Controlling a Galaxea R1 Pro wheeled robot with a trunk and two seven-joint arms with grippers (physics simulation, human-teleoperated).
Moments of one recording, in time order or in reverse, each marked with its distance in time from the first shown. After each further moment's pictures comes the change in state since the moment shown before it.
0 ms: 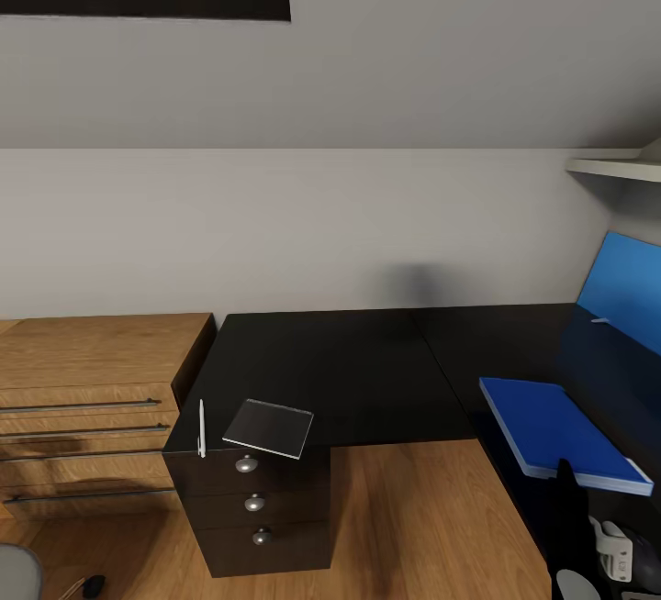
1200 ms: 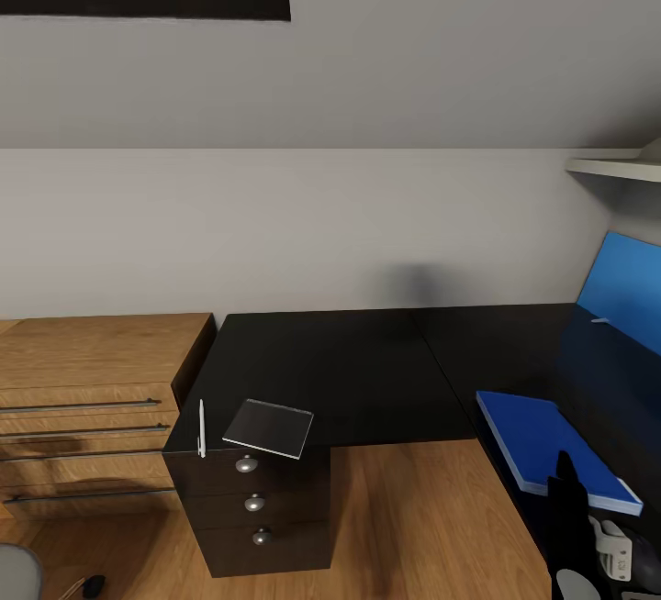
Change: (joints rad) left arm 0.000 0.000 0.001 0.000 0.000 -0.002 0.000; right arm 0.000 -0.001 0.001 -0.002 -0.001 0.004 -0.002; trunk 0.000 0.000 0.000
